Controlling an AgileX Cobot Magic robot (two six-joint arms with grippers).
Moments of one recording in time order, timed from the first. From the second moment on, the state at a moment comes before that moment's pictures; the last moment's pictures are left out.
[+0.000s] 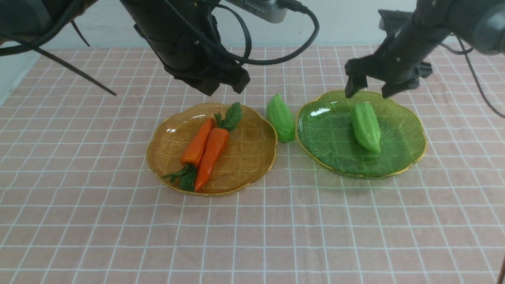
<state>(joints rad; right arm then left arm) 0.19 2.26 -2.15 0.21 1.13 0.01 -0.52 1.74 -1.86 0.10 1.25 0.09</state>
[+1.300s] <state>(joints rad) 0.37 2.45 -2.17 0.43 0.81 -0.43 -0.52 1.74 -1.86 0.15 1.25 0.04</state>
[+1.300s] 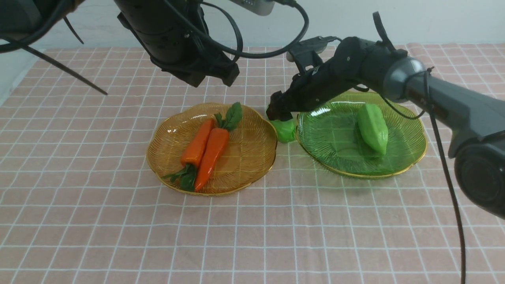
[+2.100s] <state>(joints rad) 0.37 2.52 -2.18 0.53 0.69 -0.58 -0.52 1.74 -1.86 0.15 1.25 0.04</state>
